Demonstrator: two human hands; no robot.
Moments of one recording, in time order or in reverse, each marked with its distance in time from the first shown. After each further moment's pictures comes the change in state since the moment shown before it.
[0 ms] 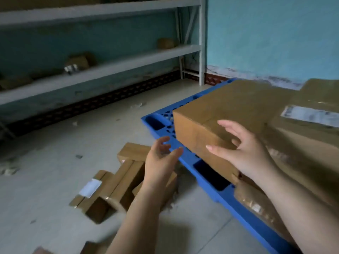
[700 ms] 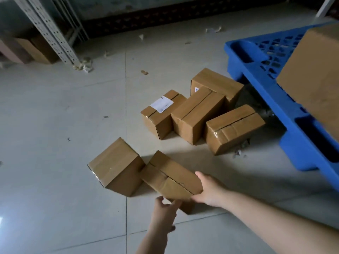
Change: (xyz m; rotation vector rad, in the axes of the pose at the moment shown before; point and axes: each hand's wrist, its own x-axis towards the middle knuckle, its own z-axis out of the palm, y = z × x) left_hand -0.127 -0.273 -0.171 -0.161 0.367 -1.039; right_hand -0.140 0.121 0.316 -0.527 -1.097 0.289
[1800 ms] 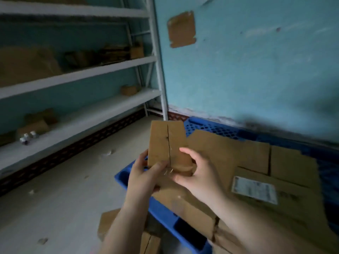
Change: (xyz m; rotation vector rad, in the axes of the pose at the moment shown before) left_hand -0.392 0.353 0.211 0.220 -0.617 1.000; right_hand -0.325 -0.045 -0.418 0.542 1.276 -0.175
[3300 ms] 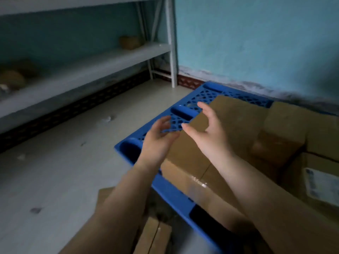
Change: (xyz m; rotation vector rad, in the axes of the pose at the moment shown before) left_hand 0.183 -0.111 0.008 0.150 -0.141 0.090; right_hand 0.143 0.127 0.114 0.097 0.154 0.051
